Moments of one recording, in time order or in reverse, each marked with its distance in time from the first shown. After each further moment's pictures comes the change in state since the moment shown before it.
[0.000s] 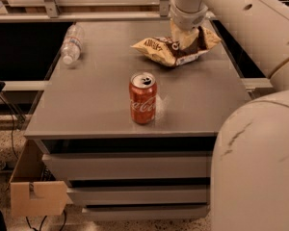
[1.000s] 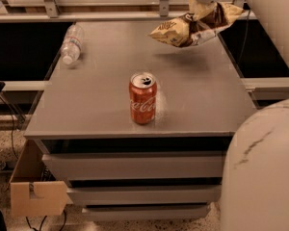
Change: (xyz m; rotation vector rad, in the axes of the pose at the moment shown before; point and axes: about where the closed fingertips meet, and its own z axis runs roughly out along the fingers) arm 0.054 -0.018 -0.067 0.160 0.089 0.099
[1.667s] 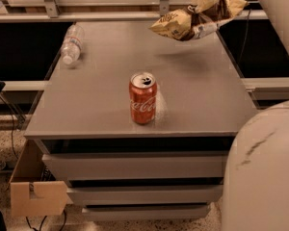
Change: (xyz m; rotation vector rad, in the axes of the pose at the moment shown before) arm 0.009 -0.009 -0.020 0.048 -0.011 0.018
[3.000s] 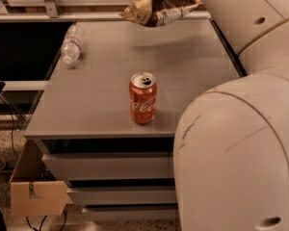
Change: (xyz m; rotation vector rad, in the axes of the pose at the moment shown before) arm -0.072 -0.086 0.009 0.102 0.049 0.011
